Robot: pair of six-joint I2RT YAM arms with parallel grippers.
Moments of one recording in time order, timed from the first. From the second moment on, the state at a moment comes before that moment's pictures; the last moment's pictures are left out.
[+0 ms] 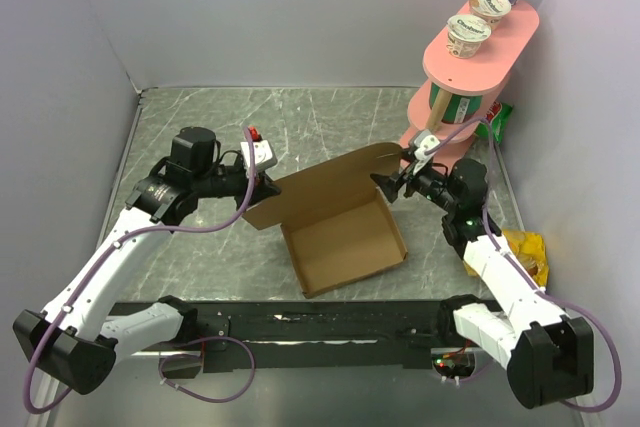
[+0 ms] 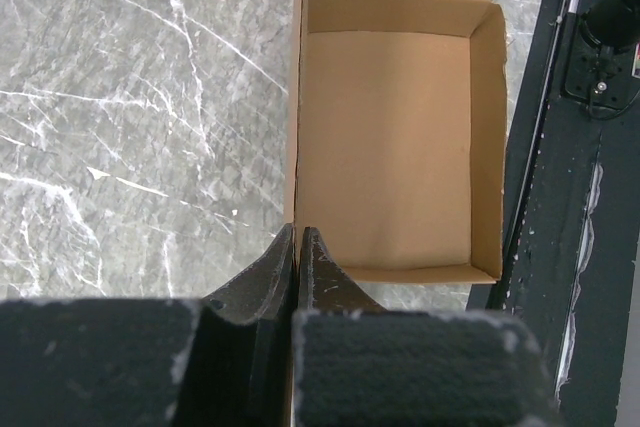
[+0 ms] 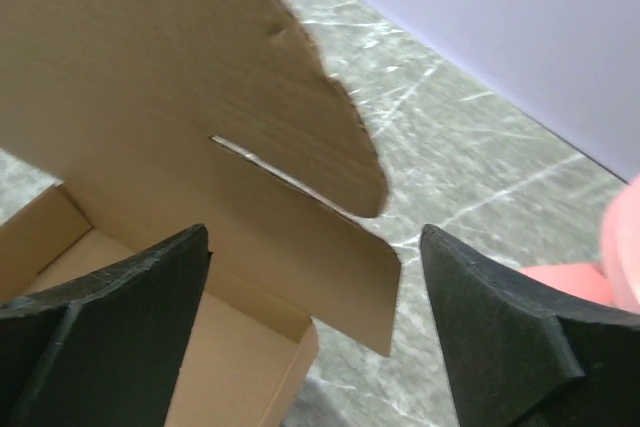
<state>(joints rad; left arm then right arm) -0.45 1.06 1.12 -0.57 0.70 0.38 0.19 0.95 0.60 0.28 -0.59 -0.17</state>
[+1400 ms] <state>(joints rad) -0.45 1.10 1.12 -0.50 0.66 0.32 0.59 0.86 0.44 0.34 0.16 0.09</state>
